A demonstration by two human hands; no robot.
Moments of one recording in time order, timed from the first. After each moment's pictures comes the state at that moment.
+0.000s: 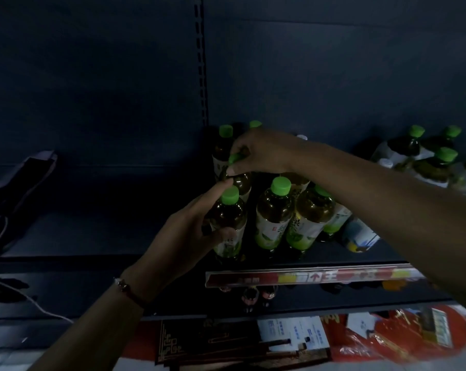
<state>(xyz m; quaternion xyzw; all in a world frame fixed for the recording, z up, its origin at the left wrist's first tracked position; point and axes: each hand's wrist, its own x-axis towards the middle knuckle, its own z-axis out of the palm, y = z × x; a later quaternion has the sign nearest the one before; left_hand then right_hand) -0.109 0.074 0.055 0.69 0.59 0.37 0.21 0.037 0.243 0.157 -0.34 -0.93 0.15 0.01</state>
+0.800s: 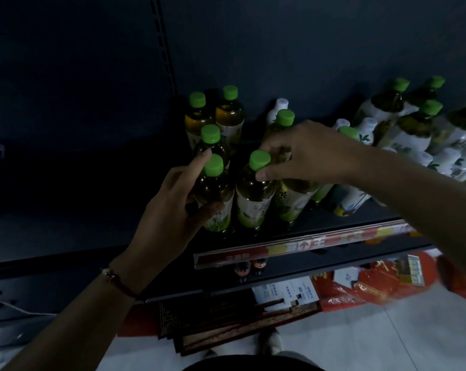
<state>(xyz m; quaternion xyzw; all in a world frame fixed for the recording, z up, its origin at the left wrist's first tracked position) -0.104 0.083 0.047 0.69 0.58 0.39 0.21 0.129 0.199 0.142 -0.38 -0.90 0.20 0.07</state>
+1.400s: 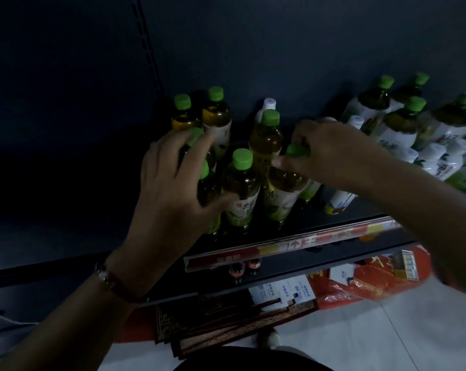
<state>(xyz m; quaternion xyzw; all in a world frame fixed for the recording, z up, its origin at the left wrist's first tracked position) -0.070 0.090 0.084 0.73 0.60 0.32 -0.03 0.167 0.189 0.141 -0.52 -0.85 0.07 0.08</state>
